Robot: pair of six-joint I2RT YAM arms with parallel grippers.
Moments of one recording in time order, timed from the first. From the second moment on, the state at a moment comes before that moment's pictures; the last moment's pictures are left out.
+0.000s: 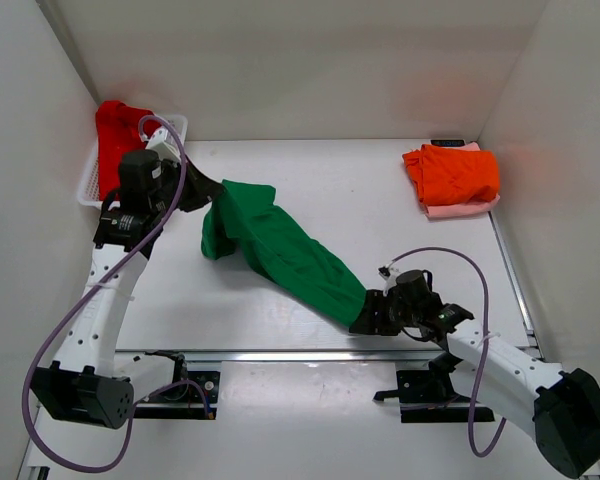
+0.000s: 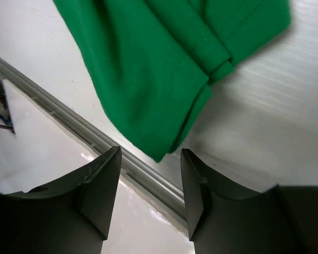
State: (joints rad) left arm -0.15 1.14 1.27 -0.51 0.30 -0.53; right arm 0.54 0.85 0.27 -0.28 -0.40 0.61
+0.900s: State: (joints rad) left arm -0.11 1.28 1.81 -0.58 0.21 -0.52; right arm 0.18 0.88 1.17 -0.48 -0.51 0.43
